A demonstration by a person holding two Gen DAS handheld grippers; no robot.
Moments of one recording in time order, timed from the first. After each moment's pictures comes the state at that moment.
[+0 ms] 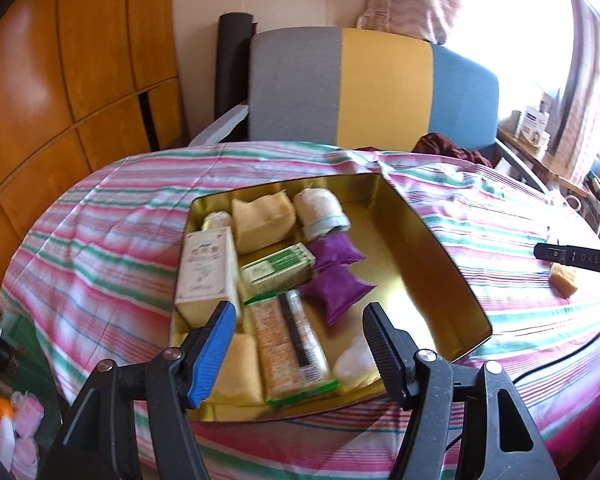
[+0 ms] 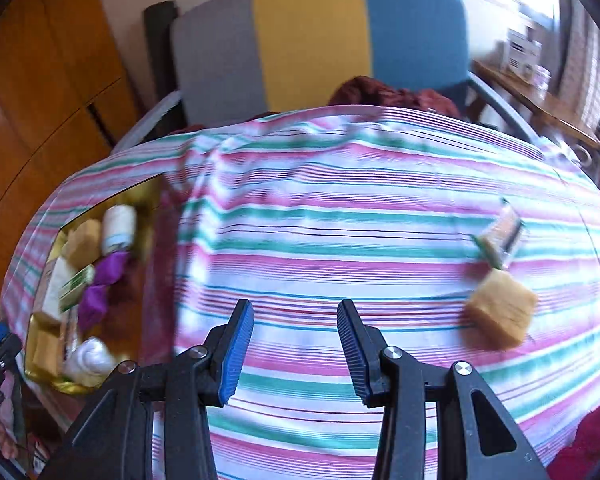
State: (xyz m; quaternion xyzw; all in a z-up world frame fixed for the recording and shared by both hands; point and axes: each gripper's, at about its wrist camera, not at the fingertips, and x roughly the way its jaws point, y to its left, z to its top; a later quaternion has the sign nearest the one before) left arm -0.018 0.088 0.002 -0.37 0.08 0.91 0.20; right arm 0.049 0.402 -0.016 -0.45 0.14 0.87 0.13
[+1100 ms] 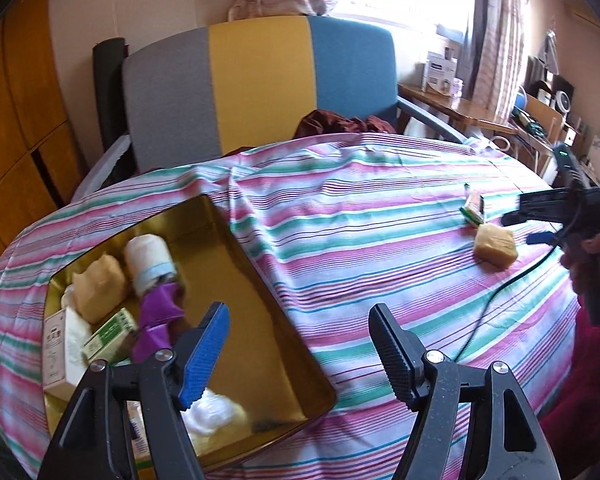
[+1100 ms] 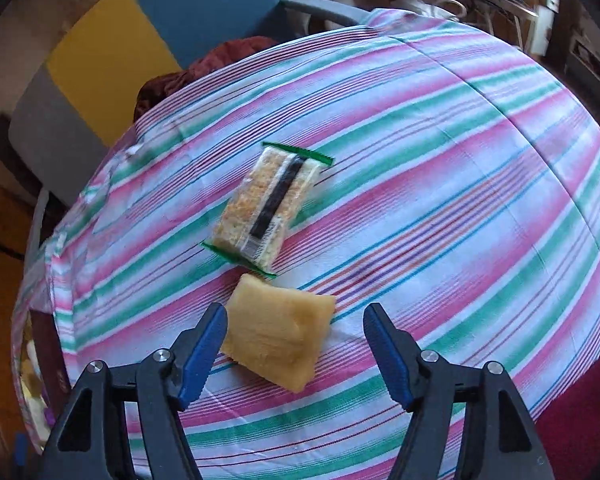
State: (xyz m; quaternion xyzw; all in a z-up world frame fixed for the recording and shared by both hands) left arm 0.000 0.246 0.001 -0.36 0.15 0.85 0.34; right arm 0.097 0.593 -0.064 -0.47 0.33 0.77 0.27
